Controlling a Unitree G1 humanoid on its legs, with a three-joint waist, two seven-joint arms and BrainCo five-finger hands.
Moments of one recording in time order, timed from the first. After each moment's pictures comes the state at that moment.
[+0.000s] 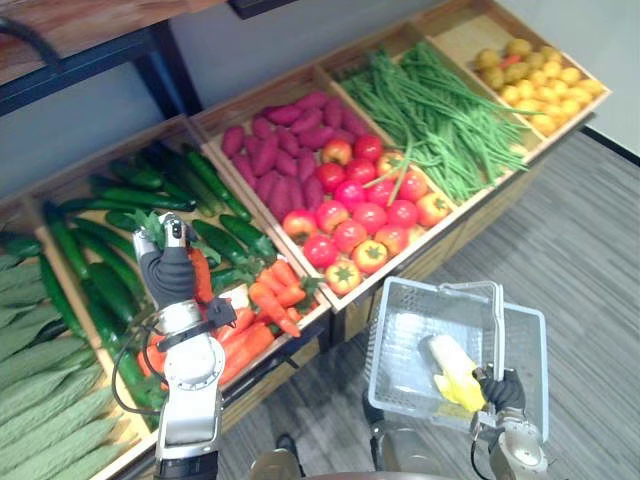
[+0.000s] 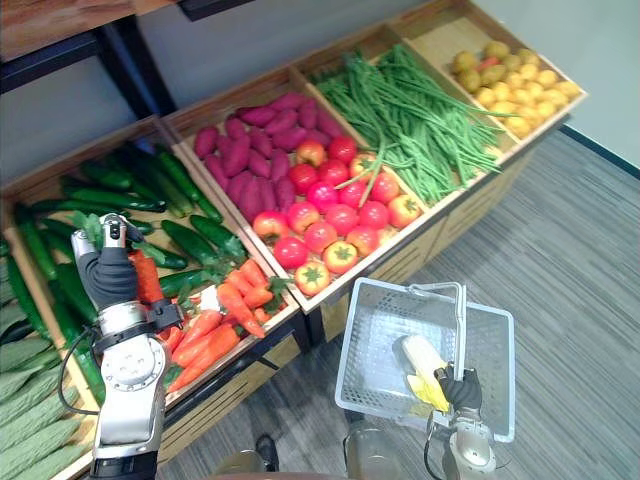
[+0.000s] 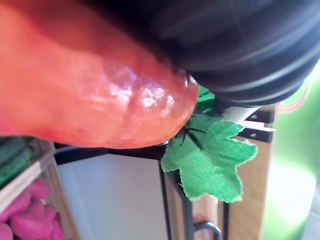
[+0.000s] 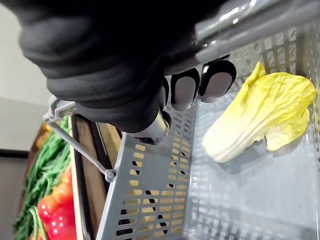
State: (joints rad) left arm 0.06 0.05 0.05 -0.48 0.21 -0.19 0.44; right arm 0.28 -0.04 -0.25 0.00 0.07 -0.03 -0.12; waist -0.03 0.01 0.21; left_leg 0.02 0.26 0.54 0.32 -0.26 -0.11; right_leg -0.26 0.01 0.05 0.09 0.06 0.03
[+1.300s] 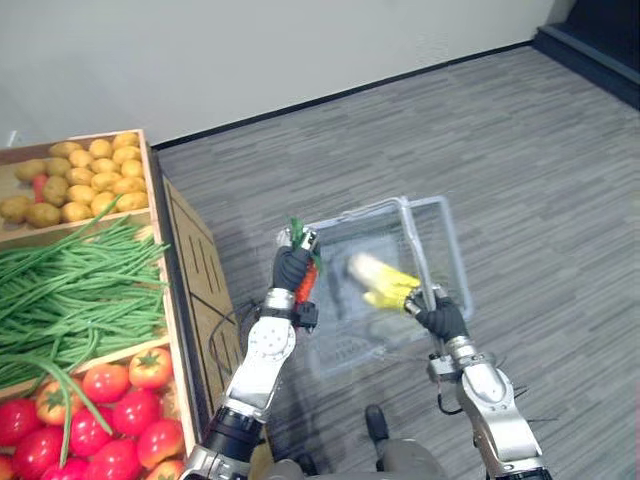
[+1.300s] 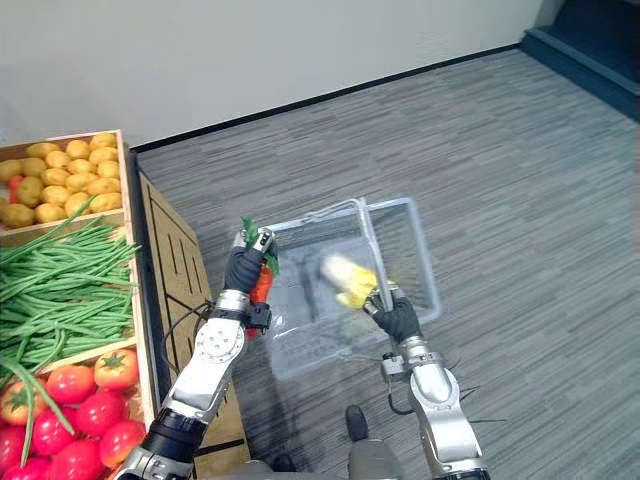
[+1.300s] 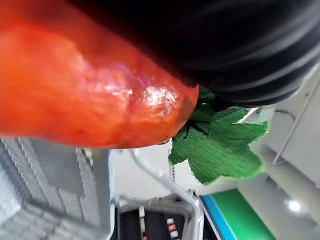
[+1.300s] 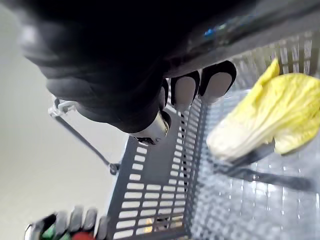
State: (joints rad) left arm -0.24 0.06 -0.32 0.21 0.25 -0.14 0.21; right arm 0.13 -0.21 0.24 -0.17 0.11 -0.02 0.13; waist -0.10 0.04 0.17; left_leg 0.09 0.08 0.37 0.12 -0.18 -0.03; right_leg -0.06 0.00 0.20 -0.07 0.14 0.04
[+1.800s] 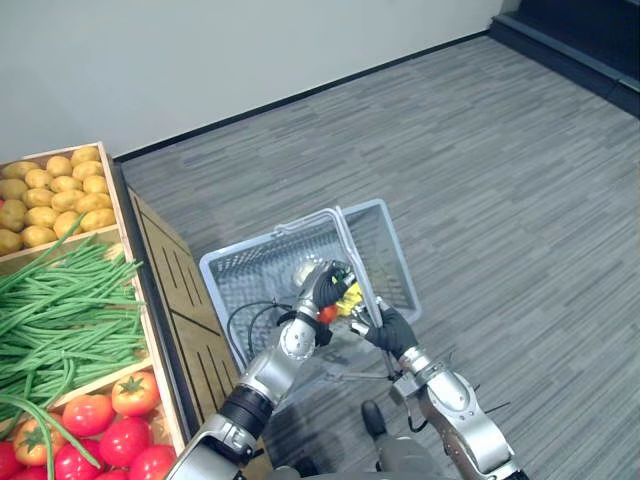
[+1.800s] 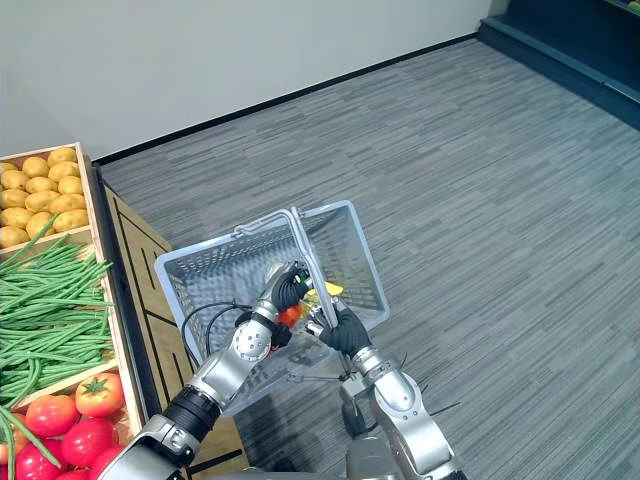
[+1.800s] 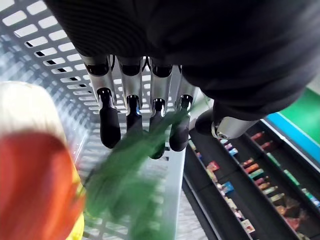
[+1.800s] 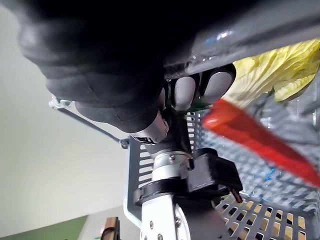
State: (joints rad) left arm -0.30 0.08 -0.39 0.44 0.53 -0.05 0.17; right arm 0.12 -0.20 0.40 -0.17 0.23 -0.01 0.15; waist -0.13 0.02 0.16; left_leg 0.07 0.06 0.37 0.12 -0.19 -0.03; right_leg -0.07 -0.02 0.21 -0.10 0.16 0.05
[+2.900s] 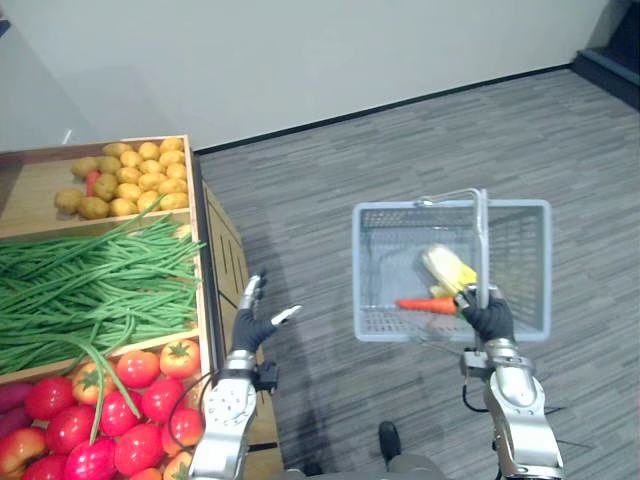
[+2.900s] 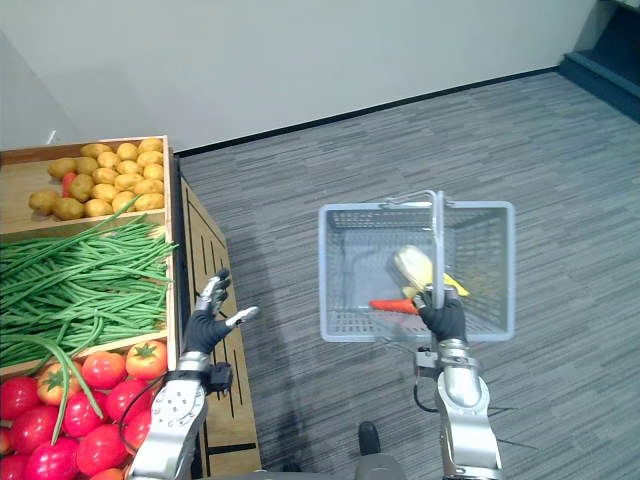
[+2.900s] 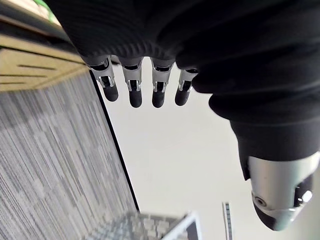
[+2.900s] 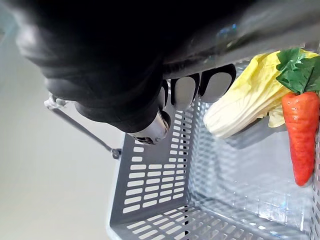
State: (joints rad) left arm 0.33 0.04 0.05 -0.09 0.03 -0.14 0.10; right arm 0.25 -0.09 -0.21 -0.04 -0.03 0.02 -0.07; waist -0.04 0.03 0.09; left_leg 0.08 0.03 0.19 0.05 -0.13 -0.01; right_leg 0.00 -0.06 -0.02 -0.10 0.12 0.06
